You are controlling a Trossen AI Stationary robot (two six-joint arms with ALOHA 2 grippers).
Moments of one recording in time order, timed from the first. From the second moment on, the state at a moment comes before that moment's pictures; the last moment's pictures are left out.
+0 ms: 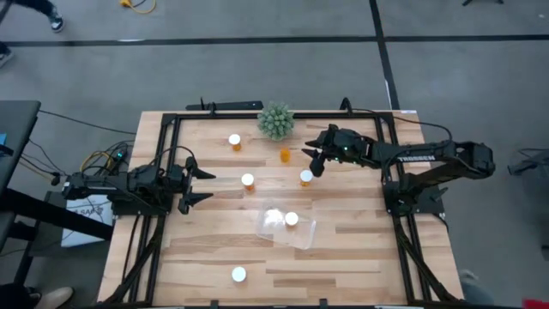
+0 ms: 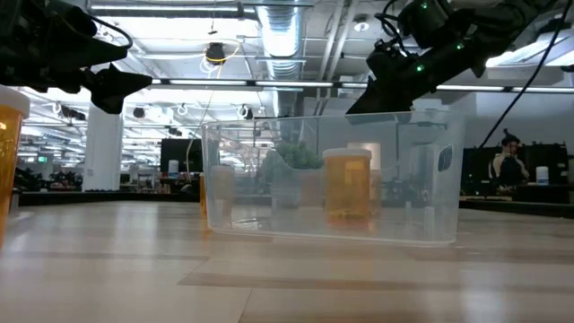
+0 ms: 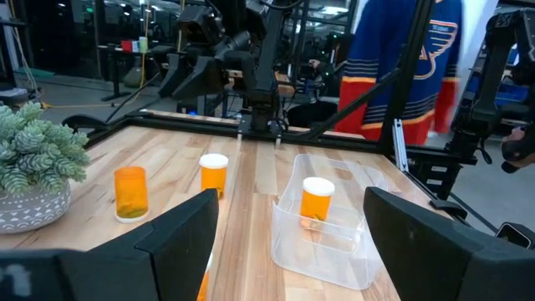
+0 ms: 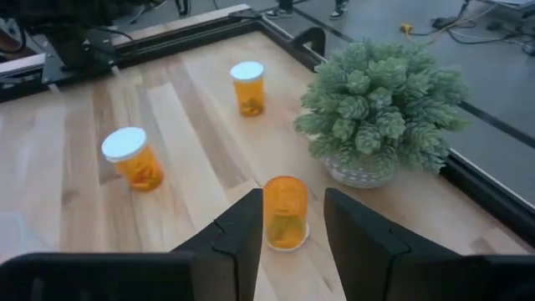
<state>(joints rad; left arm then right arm) -0.03 0.01 0.01 0.03 -0.01 -0.14 -0.28 1.26 0.62 0.20 0.10 0.09</state>
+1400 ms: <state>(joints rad) -0.03 0.01 0.01 0.03 -0.01 -0.14 -0.33 1.70 0.85 0.18 0.06 0.07</state>
